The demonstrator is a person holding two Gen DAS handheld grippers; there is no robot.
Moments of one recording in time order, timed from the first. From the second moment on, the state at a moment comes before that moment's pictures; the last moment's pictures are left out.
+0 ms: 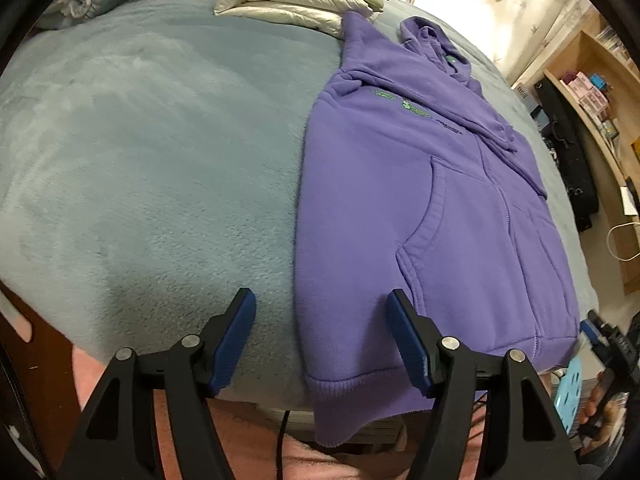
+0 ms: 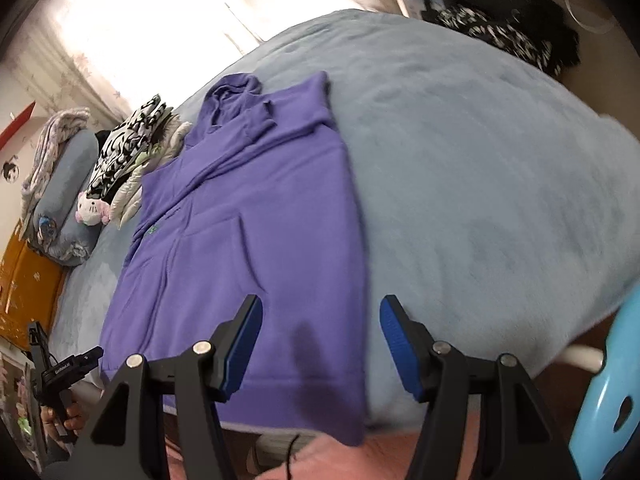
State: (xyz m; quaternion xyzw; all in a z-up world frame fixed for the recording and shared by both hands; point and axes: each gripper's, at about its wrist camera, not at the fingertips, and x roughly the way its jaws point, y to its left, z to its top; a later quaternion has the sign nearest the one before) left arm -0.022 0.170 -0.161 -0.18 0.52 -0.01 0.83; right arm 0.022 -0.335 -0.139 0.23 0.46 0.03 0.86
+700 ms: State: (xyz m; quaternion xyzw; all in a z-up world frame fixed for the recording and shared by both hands) left arm -0.021 0.180 -0.187 -0.28 0.50 -0.13 0.81; right arm 0.028 -0.316 -0.181 0.32 0.45 0.20 0.81
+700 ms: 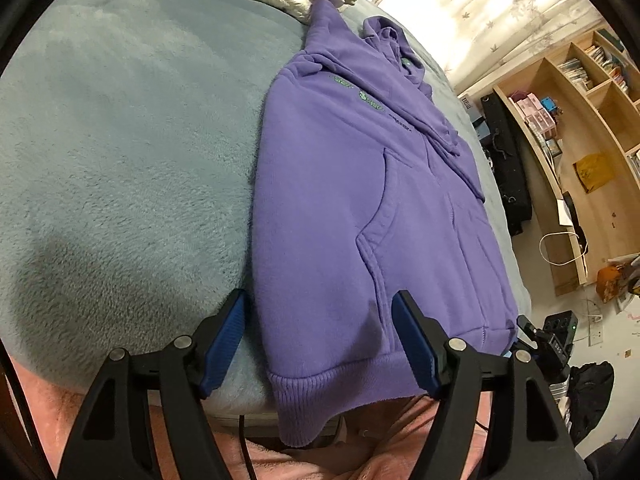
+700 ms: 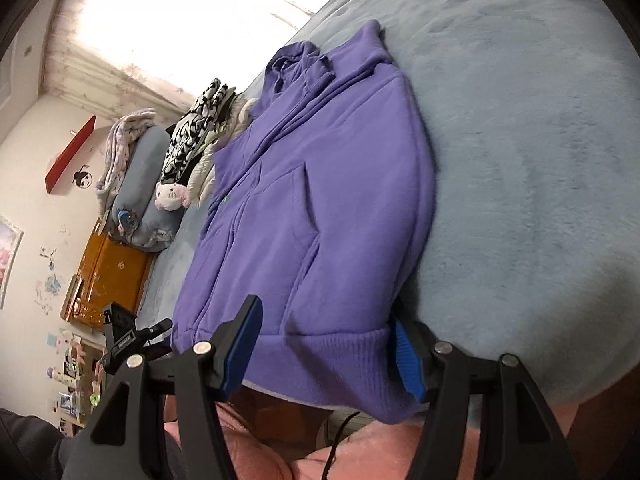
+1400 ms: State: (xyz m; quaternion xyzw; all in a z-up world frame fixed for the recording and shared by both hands) left arm -0.009 0.138 -0.148 -0.30 0.48 -0.09 0.82; right arm 0.023 -0.302 -0.136 0.30 0.42 0.17 0.84
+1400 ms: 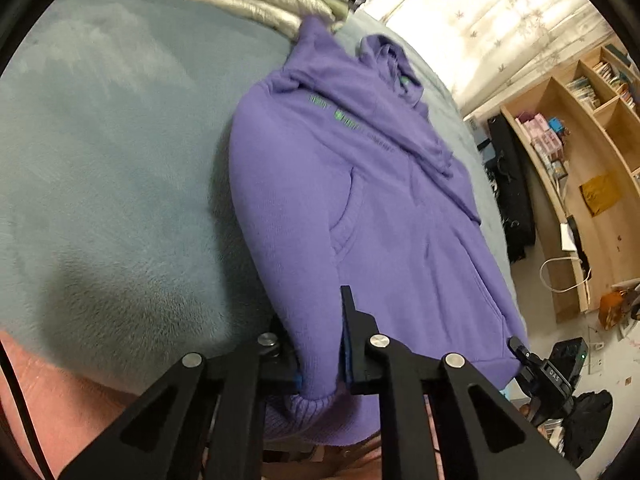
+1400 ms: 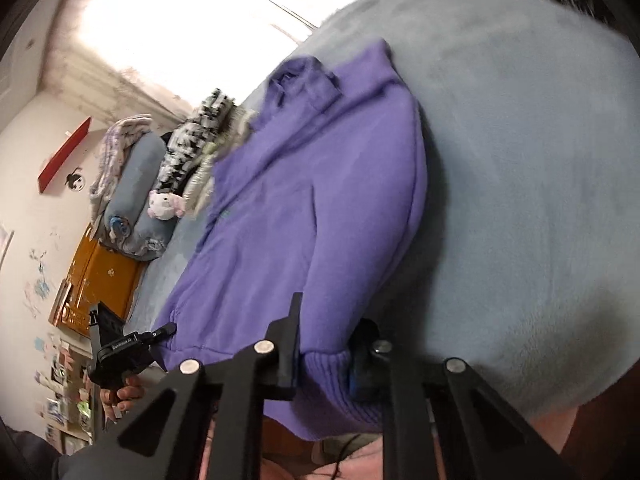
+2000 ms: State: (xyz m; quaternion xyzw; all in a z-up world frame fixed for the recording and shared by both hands) left arm -0.050 0.141 -0.032 -0.29 0.46 -0.13 0.83; right arm -0.027 -0.309 -0.046 0.27 0.39 0.22 0.85
